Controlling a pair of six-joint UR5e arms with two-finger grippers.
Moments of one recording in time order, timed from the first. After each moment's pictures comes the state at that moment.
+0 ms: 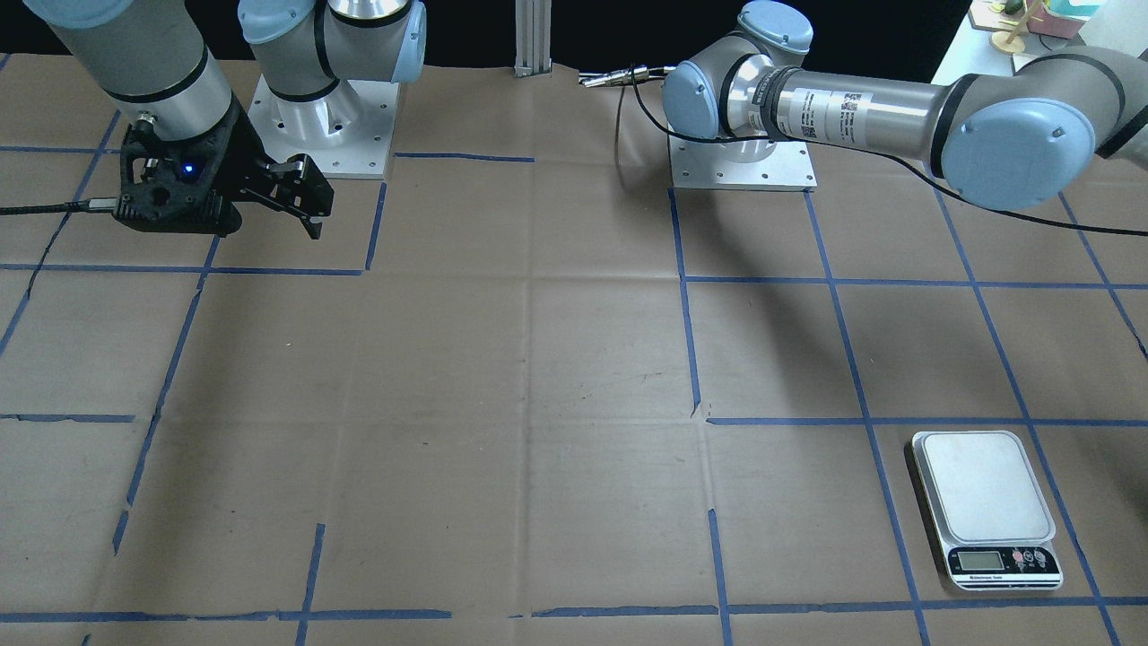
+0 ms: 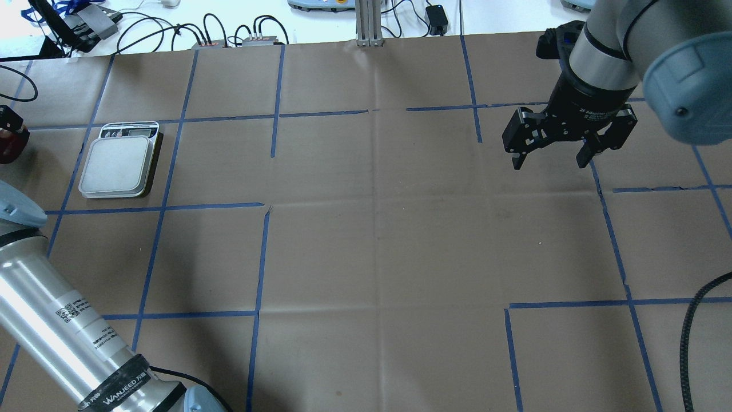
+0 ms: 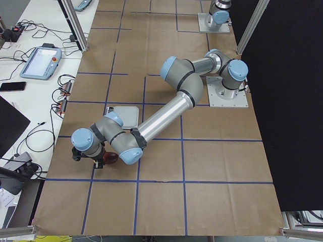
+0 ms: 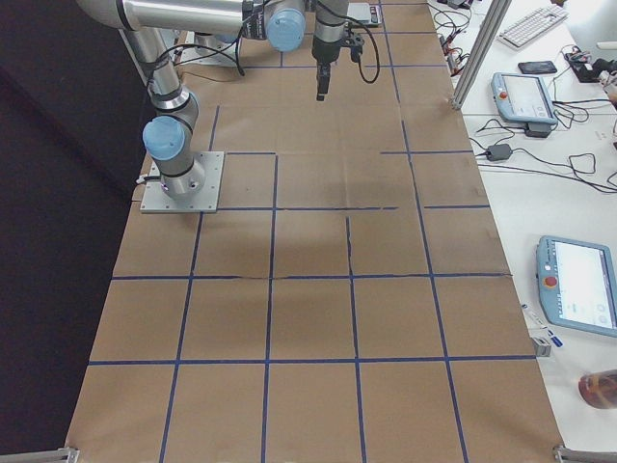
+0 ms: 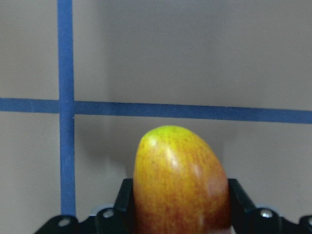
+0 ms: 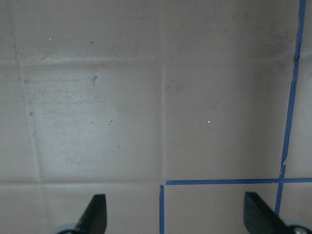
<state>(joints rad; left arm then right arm) -0.83 -2.64 -0.49 -1.66 1.52 0.68 1.53 -1.60 1.68 -1.57 -1.56 -0.02</state>
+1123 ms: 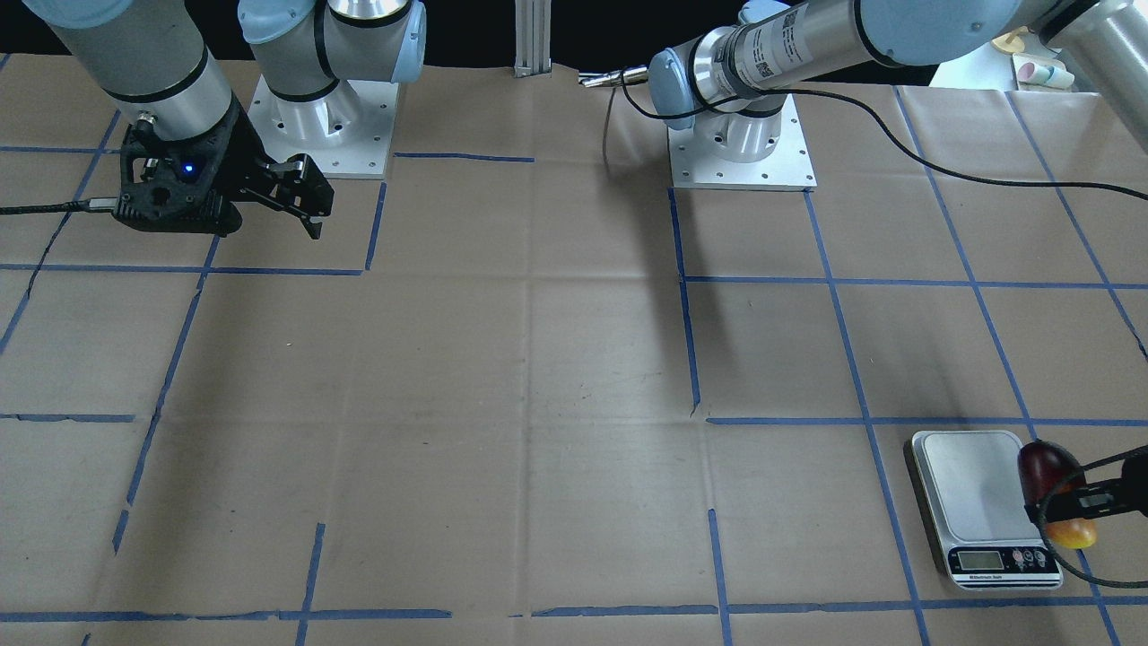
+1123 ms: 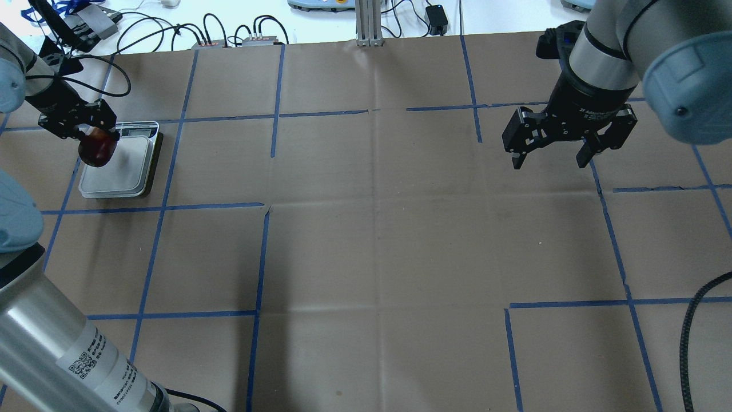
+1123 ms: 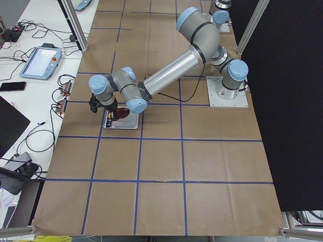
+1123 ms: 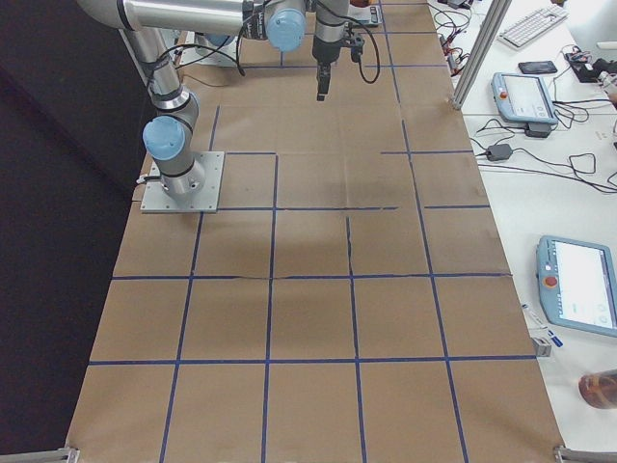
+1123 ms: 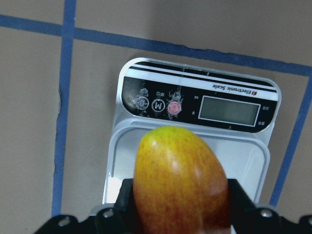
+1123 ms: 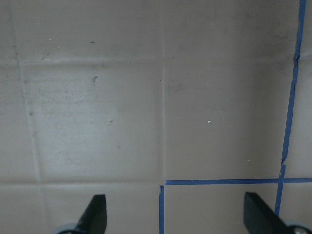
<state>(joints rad) -1.05 -2.26 -1.27 -1.27 1.52 0.35 1.53 -1.60 1.68 -1.57 -1.56 -0.02</state>
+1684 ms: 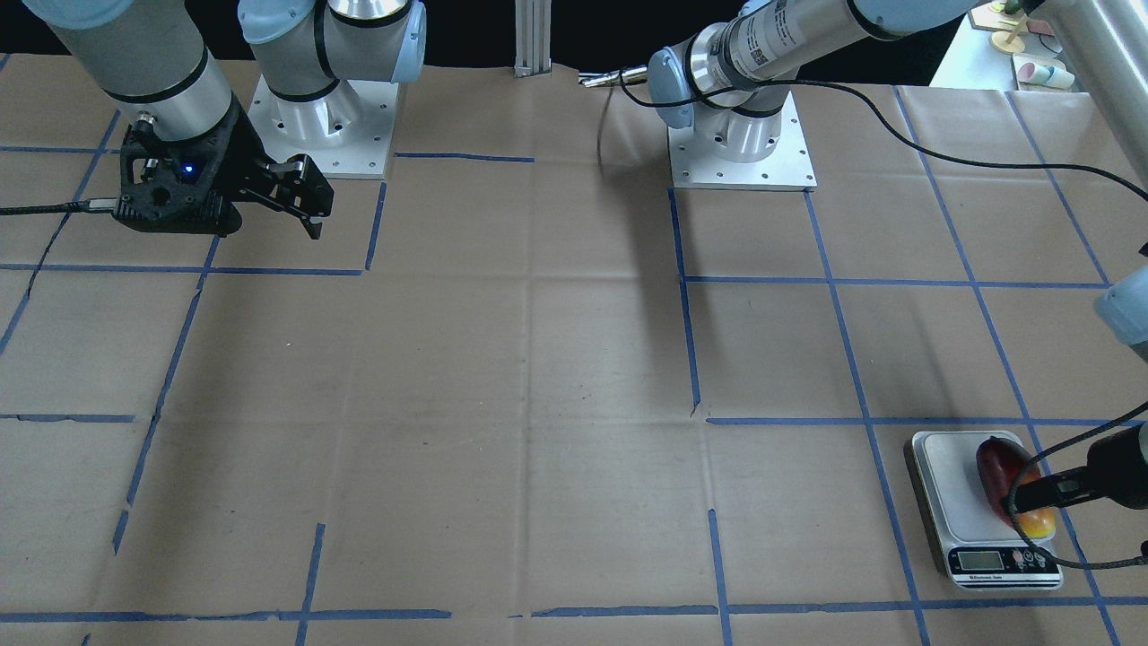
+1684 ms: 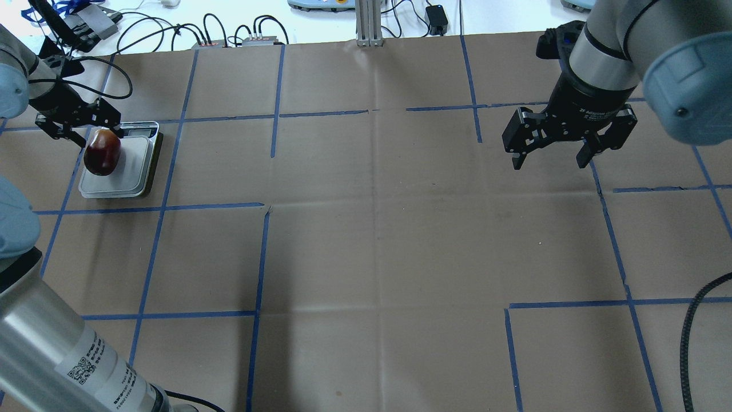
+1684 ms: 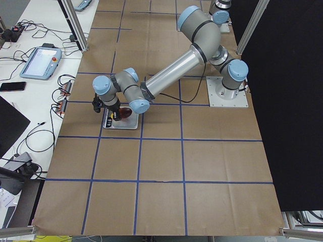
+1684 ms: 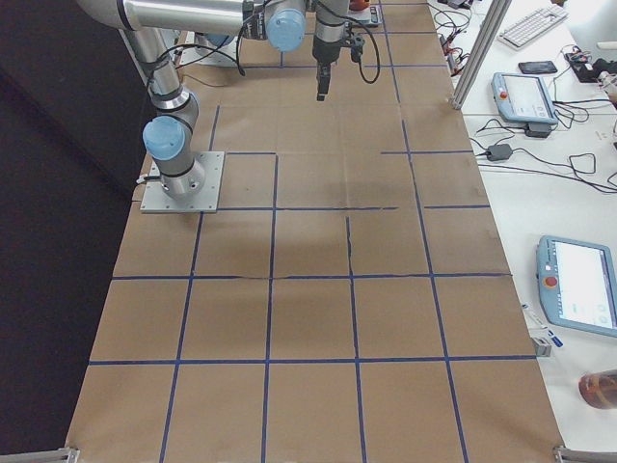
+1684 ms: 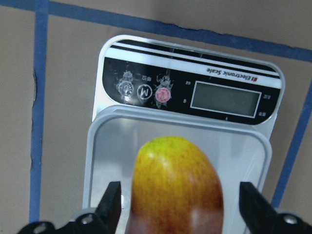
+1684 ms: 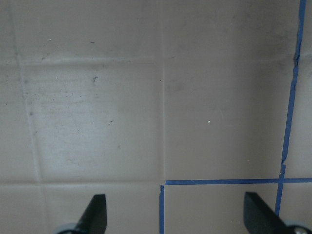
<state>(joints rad) -1.05 -2.20 -1.27 -1.26 1.53 0.34 1.53 -1.60 1.68 -1.57 -1.56 -0.02</state>
